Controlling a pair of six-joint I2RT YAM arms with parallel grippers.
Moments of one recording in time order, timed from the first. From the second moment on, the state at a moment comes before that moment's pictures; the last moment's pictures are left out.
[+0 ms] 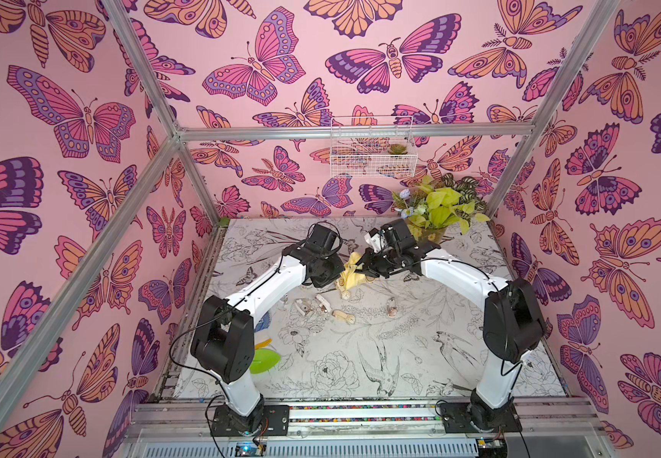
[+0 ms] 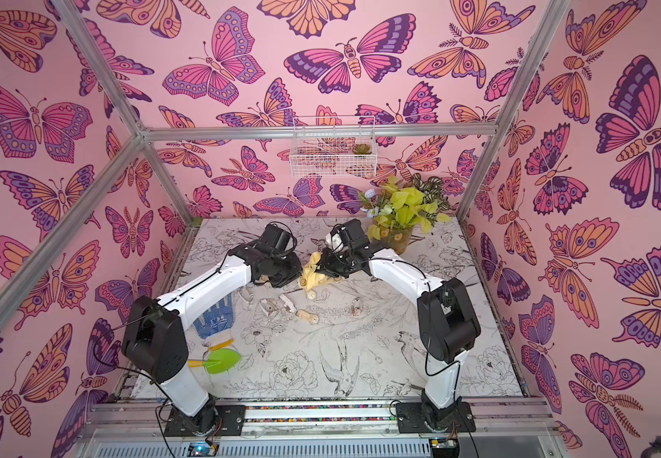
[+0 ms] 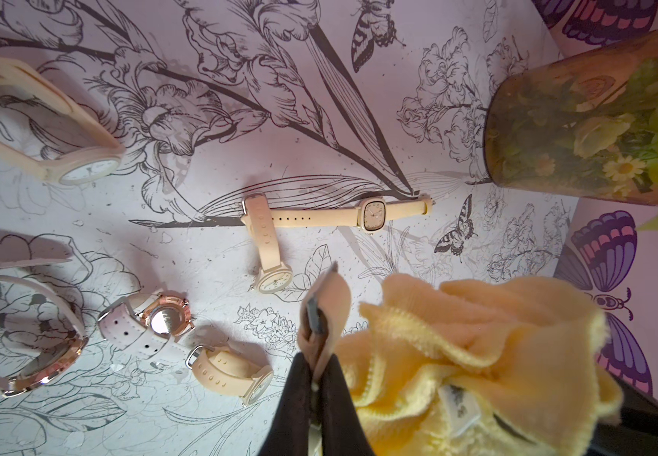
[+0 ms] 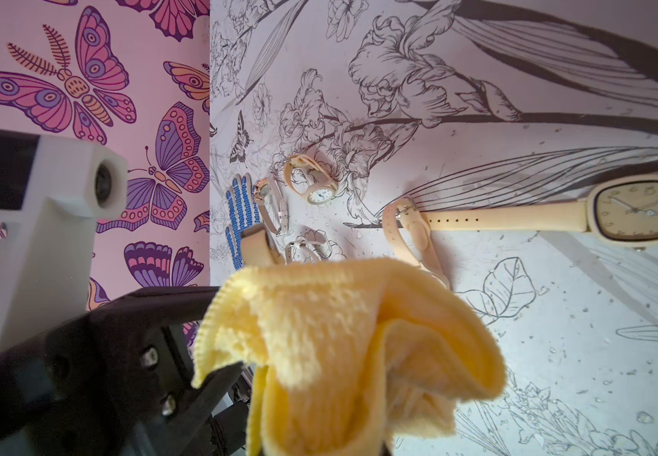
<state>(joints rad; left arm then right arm) -0.51 1.72 1.41 -0.68 0.13 -0.95 0.54 1.85 1.46 -0.45 -0.55 0.73</state>
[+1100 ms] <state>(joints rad) -0.43 1.69 1.30 -0.60 0.14 -1.01 0.64 2.08 1.67 -0.43 -0.51 0.91</state>
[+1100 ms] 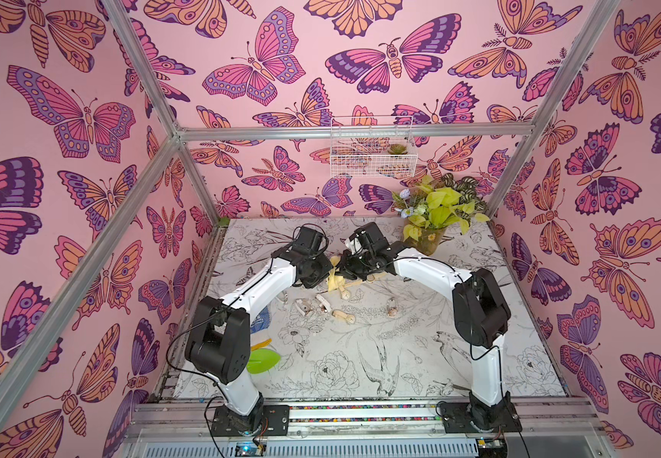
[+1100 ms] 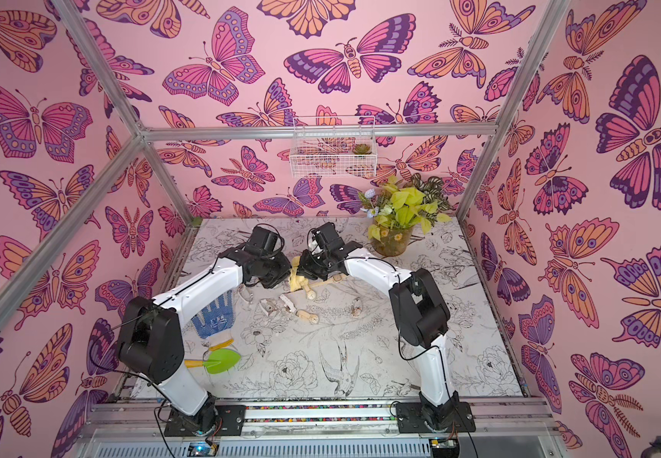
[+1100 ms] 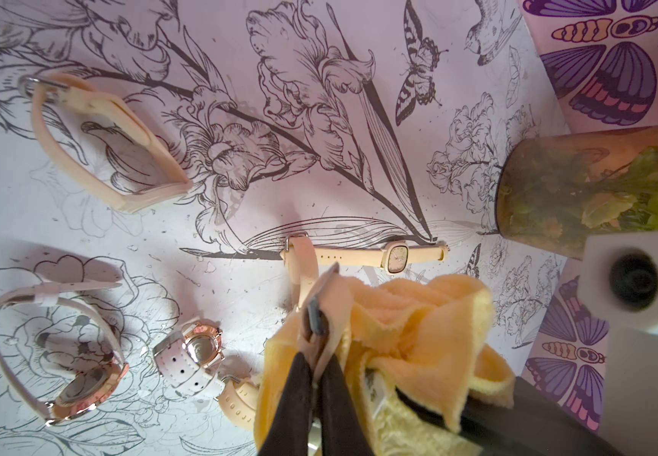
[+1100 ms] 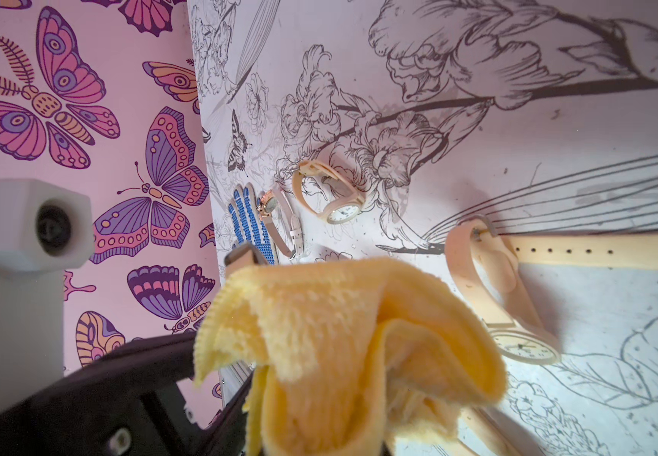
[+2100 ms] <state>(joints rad) -0.35 1.60 1.21 -0.52 0.28 -1.00 0.52 1.87 1.46 -0.35 -0.50 0.97</state>
